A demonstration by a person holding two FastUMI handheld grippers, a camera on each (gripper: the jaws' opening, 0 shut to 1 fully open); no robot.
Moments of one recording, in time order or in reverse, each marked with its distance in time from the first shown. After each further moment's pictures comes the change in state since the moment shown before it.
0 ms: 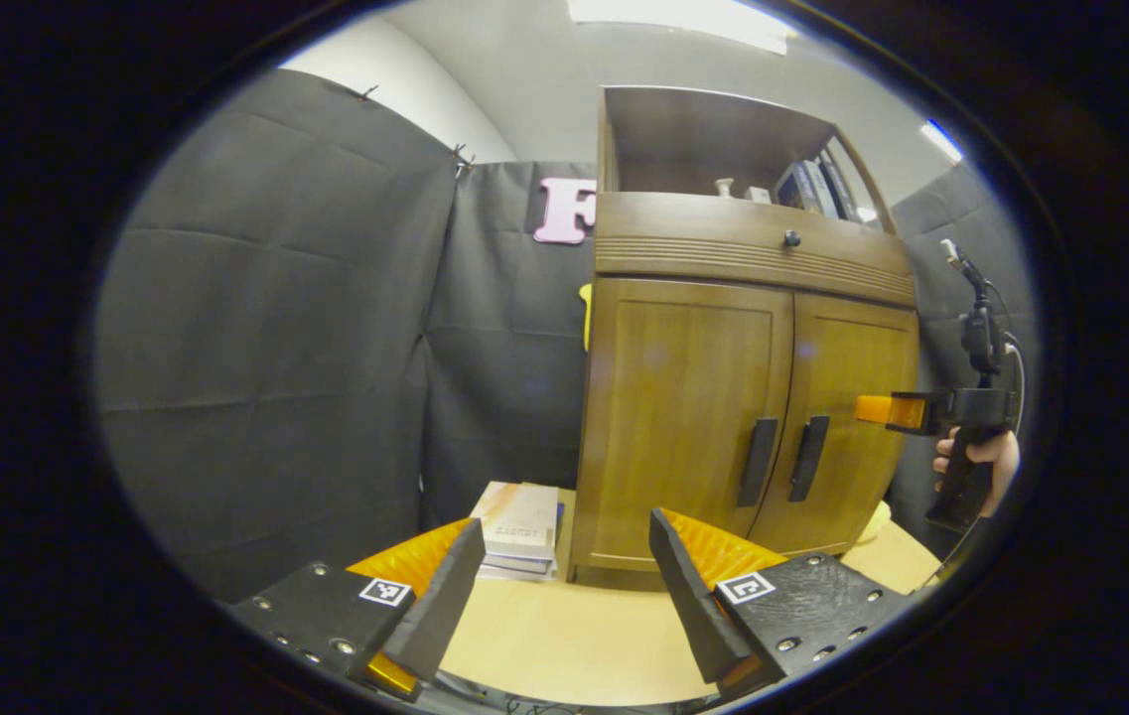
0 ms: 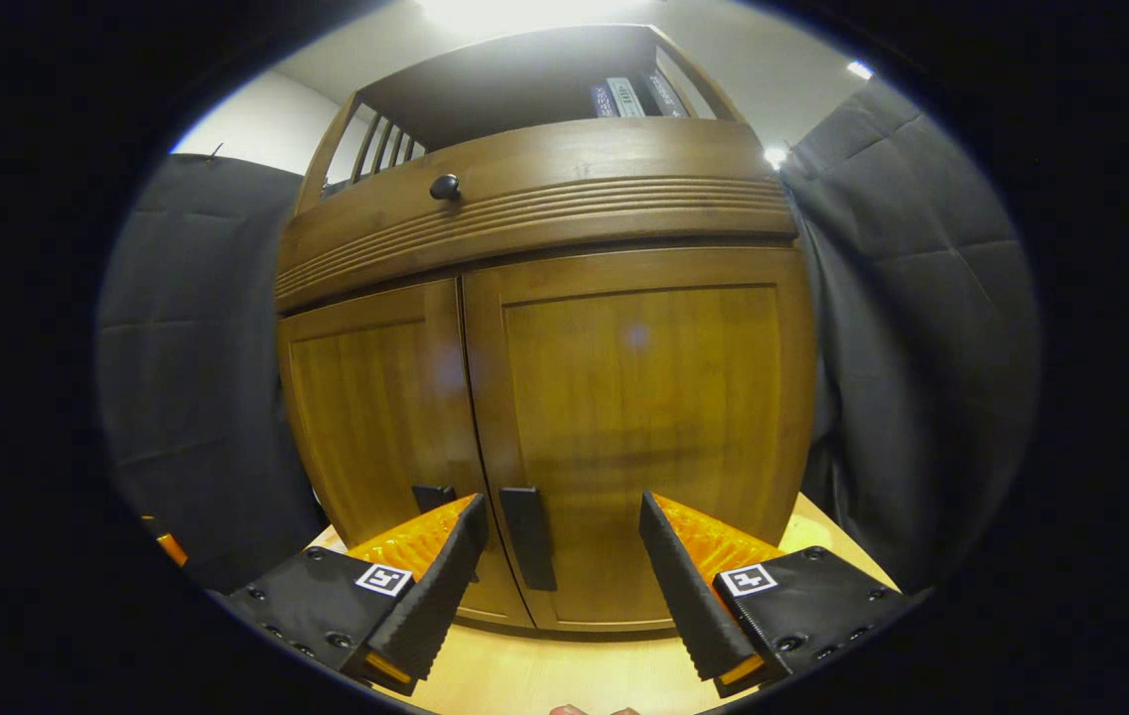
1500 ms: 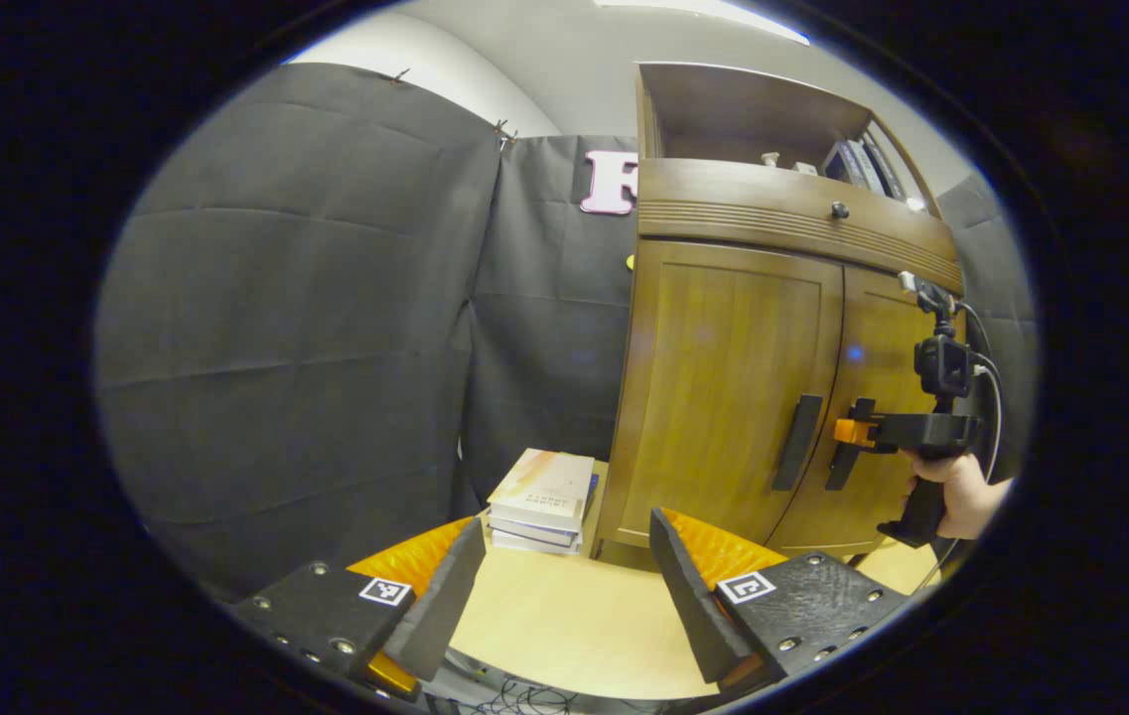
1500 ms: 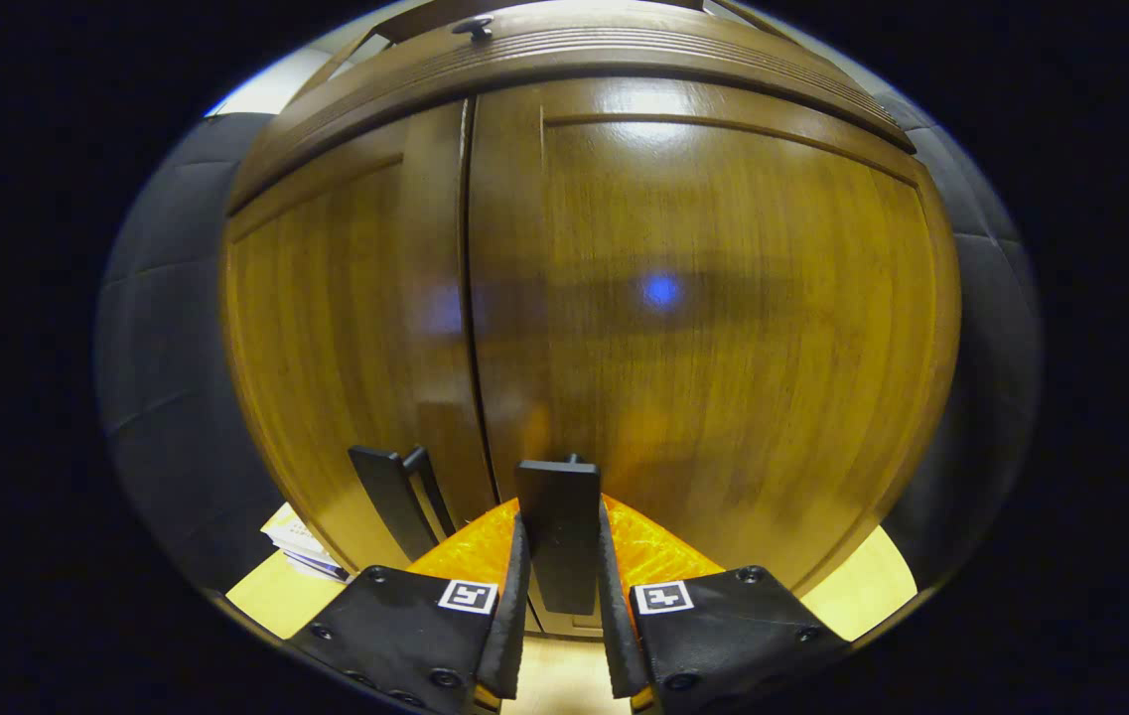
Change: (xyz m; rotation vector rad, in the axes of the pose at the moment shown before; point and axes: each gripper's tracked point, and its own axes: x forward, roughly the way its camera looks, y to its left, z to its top) left arm -0.008 0.001 -0.011 -0.042 0.098 0.134; right arm 0.100 0.026 -0.059 -0.056 0.157 -0.025
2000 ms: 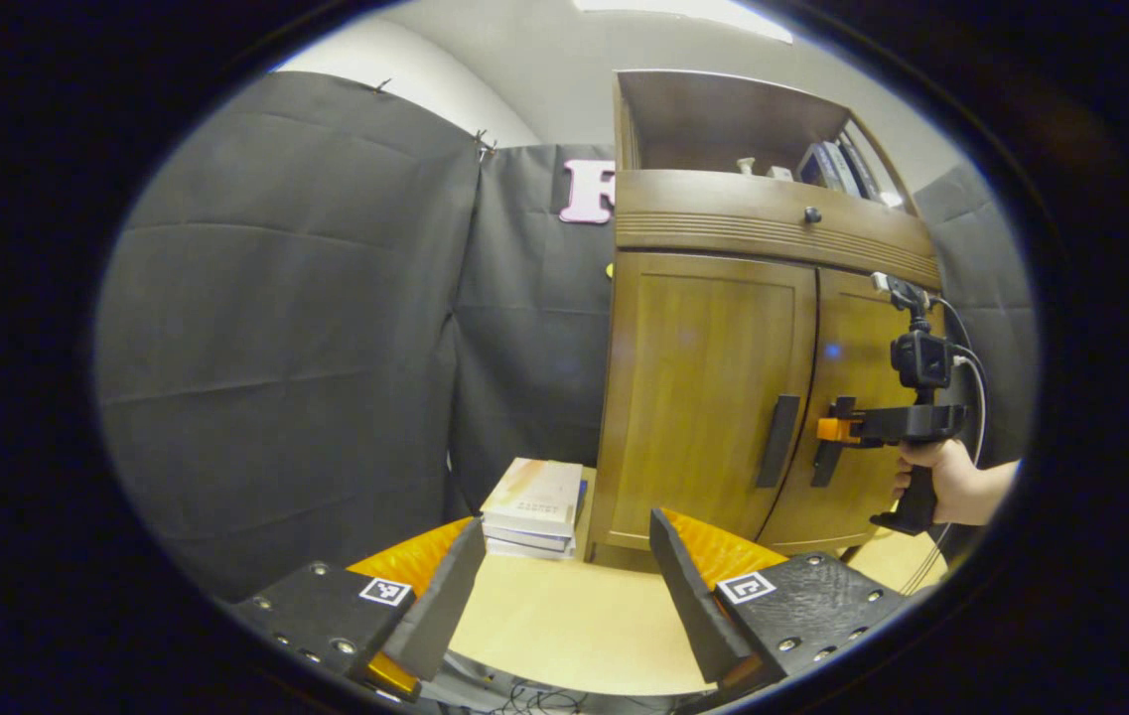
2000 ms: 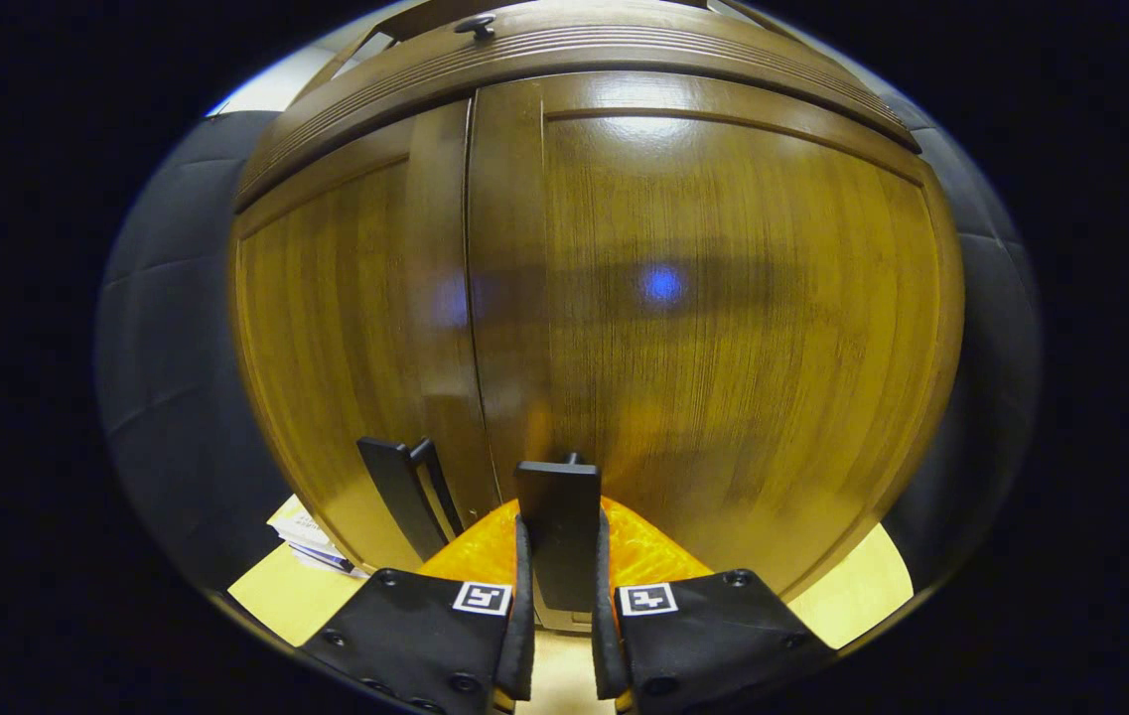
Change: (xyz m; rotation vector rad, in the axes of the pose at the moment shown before) left arm -0.008 -0.004 0.001 0.041 -0.020 -0.059; right arm -0.001 0.001 -0.002 -0.011 0.030 0.033
